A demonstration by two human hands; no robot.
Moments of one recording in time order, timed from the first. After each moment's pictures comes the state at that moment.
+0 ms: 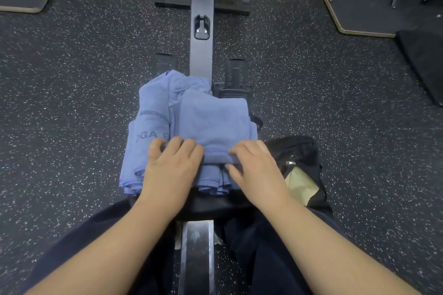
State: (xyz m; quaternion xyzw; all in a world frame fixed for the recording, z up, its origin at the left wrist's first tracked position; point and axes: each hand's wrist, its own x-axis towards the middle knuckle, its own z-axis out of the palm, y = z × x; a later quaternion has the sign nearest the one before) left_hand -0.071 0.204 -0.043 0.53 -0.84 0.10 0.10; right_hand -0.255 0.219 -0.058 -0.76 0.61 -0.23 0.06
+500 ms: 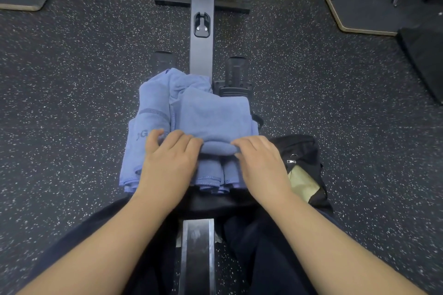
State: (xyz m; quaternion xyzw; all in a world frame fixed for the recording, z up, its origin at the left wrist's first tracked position) left_hand -0.066 0.195 -0.049 0.52 -0.82 0.13 0.19; right_hand -0.258 0.212 -0.057 -0.76 0.61 -0.25 -0.01
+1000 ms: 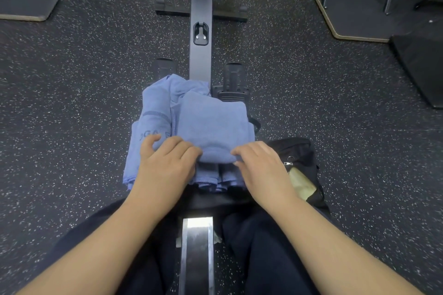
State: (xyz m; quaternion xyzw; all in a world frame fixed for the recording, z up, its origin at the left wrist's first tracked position) left_hand -0.056 0.213 -0.028 0.48 -0.84 0.13 0.22; right_hand -0.265 0.234 -0.037 -0.77 0.59 -0.22 0.04
